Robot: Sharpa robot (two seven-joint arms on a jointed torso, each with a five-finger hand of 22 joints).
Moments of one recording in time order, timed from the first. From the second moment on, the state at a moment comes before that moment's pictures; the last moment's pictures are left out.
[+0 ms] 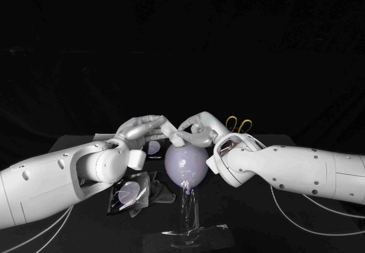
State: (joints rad) left arm 1.25 -0.77 -0.12 1.54 0.20 -0.28 0.35; left_hand 1.48 -0.05 0.56 0.11 0.05 0.73 0.18 0.75 0.47 1.17 0.12 0.17 0.07 1.12 0.08 0.23 0.43 0.18 1.00 0.24 0.18 0.07; right arm 1.27 -0.71 -0.16 1.65 -0.92 -0.79 -0.15; right_hand 1.38 -0.03 0.44 0.15 0.05 1.07 0.07 0.29 0.53 1.42 0.02 1.27 1.31 1.46 -0.06 1.52 1.31 0.06 1.46 0.05 1.32 1.31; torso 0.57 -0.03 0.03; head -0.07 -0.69
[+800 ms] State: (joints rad) left arm 1.25 -0.78 -0.12 1.53 0.20 -0.28 0.35; left_hand 1.48 -0.05 0.56 0.11 0.05 0.73 0.18 0.75 0.47 1.17 0.12 0.17 0.07 1.12 0.08 0.23 0.43 0.18 1.00 0.24 0.18 0.07; right arm 1.27 -0.73 -0.16 1.67 -0.92 -0.79 -0.11; right_hand 1.38 -0.03 0.44 0.15 0.05 1.07 0.07 0.29 0.53 1.42 0.02 1.26 1.31 1.47 -0.06 1.52 1.31 0.06 1.46 0.05 1.32 1.31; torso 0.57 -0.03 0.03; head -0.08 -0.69
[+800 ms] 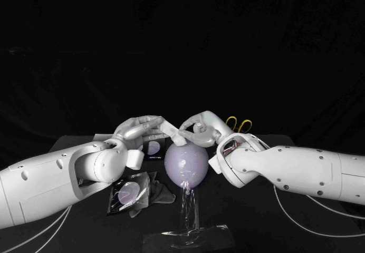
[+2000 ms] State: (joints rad) left arm 1.25 -0.78 -0.12 1.52 0.20 -0.28 0.35; left_hand 1.48 -0.05 0.57 0.11 0.04 0.72 0.18 0.75 0.47 1.17 0.12 0.17 0.07 1.12 0.08 0.23 0.43 0.18 1.00 0.24 0.18 0.07; right arm 1.27 -0.75 -0.16 1.67 -0.90 -0.77 -0.08; right_hand 1.37 -0.03 0.58 0.07 0.05 1.00 0.09 0.31 0.55 1.41 0.01 1.12 1.29 1.46 -0.06 1.49 1.31 0.05 1.44 0.05 1.27 1.31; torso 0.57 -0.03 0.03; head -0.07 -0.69
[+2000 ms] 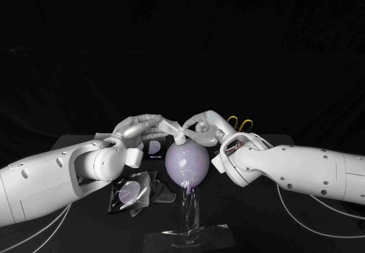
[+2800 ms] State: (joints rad) left arm 1.25 -0.78 -0.11 1.51 0.20 -0.28 0.37; left_hand 1.48 -0.05 0.57 0.11 0.05 0.73 0.18 0.75 0.47 1.17 0.12 0.17 0.07 1.12 0.08 0.23 0.43 0.18 1.00 0.24 0.18 0.07; right arm 1.27 -0.80 -0.16 1.68 -0.90 -0.77 -0.09; right_hand 1.36 -0.04 0.59 0.07 0.05 1.00 0.09 0.31 0.56 1.41 0.01 1.12 1.29 1.46 -0.05 1.49 1.31 0.05 1.44 0.05 1.27 1.31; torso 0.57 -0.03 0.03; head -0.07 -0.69
